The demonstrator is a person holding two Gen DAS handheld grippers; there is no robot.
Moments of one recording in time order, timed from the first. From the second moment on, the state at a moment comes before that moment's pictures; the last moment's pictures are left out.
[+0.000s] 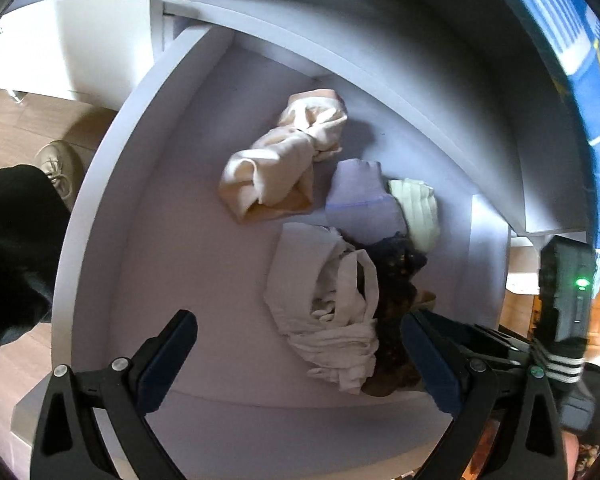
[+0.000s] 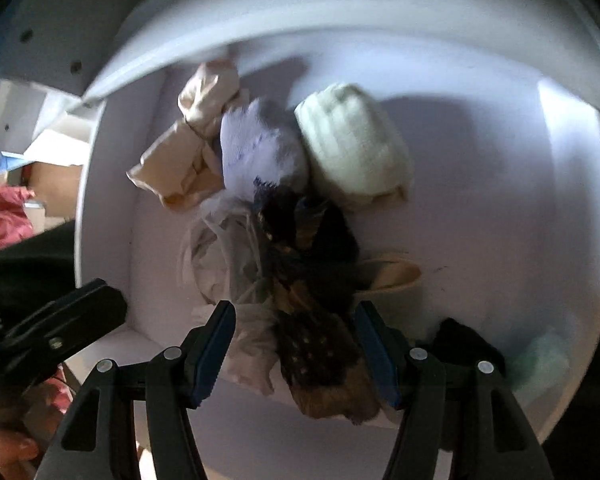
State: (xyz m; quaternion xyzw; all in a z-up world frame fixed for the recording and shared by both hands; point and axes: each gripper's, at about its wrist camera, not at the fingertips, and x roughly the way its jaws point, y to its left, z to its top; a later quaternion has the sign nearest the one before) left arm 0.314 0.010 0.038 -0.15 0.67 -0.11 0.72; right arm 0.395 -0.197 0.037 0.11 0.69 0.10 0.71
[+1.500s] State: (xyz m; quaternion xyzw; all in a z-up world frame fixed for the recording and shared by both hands) left arm 0.311 -0.047 -0.028 -0.03 0.71 -0.14 0.69; right arm 0.387 -0.234 0.013 0.16 0.70 0.04 0.69
